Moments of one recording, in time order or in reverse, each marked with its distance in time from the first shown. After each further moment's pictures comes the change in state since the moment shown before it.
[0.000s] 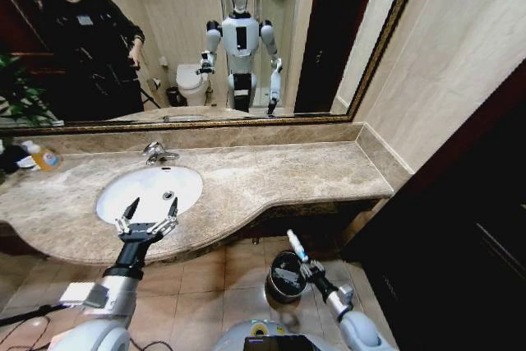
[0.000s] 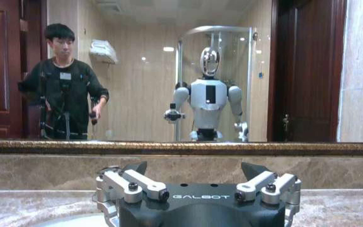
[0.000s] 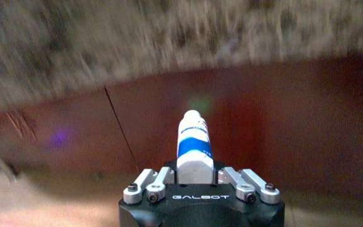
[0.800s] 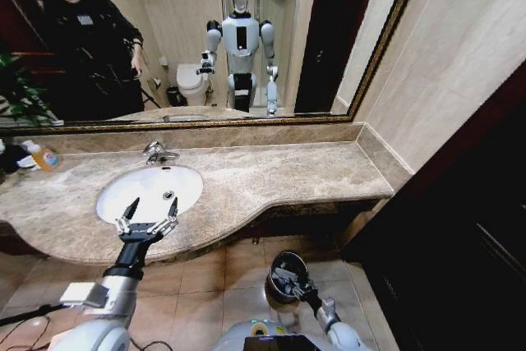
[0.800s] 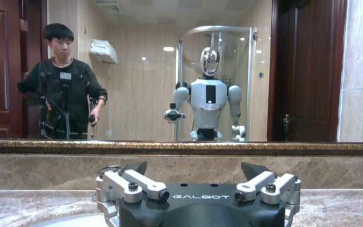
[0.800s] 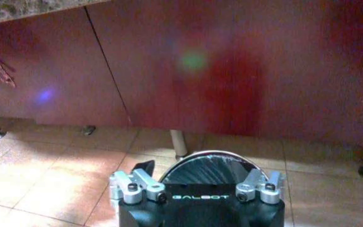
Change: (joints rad) left arm 0.000 0.000 0.000 0.000 0.000 0.000 0.000; right arm 0.088 0.102 -0.005 -0.242 -0.115 0.021 0.026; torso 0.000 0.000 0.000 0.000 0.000
